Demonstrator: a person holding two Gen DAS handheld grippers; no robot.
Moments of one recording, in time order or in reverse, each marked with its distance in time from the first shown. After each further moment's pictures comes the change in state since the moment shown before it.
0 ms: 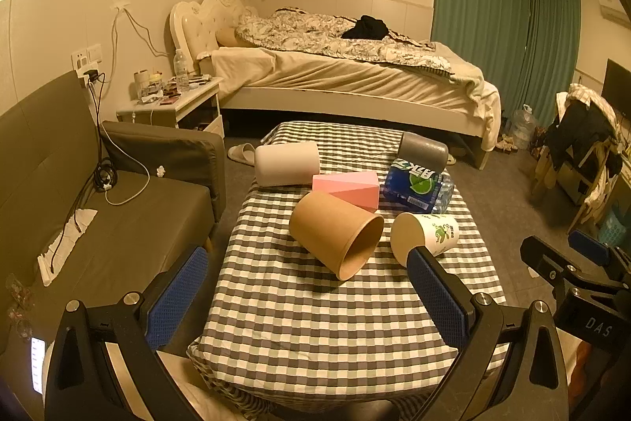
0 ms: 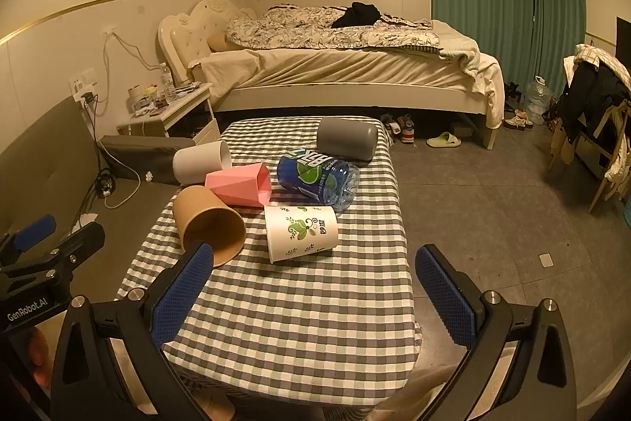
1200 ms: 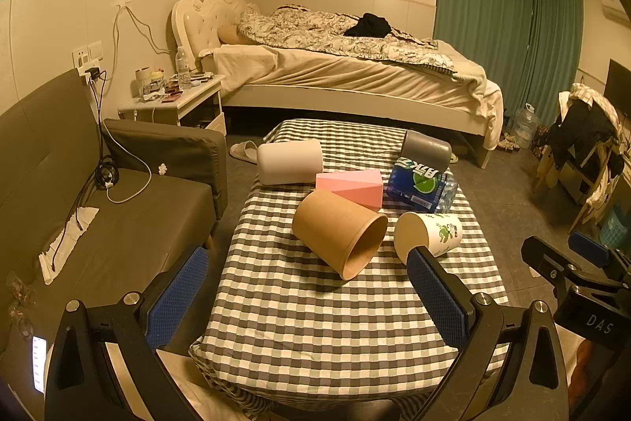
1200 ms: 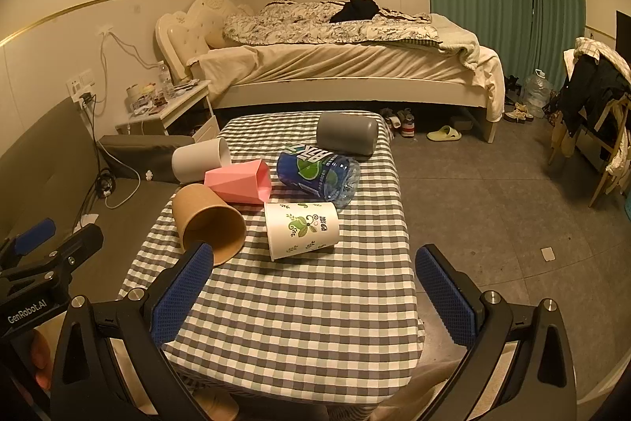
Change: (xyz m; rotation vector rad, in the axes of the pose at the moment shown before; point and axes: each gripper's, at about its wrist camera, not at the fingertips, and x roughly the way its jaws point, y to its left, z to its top) left arm 0.006 0.001 -0.003 -0.001 0.011 0.007; right arm 0.003 -0.001 -0.001 0.012 0.010 -0.005
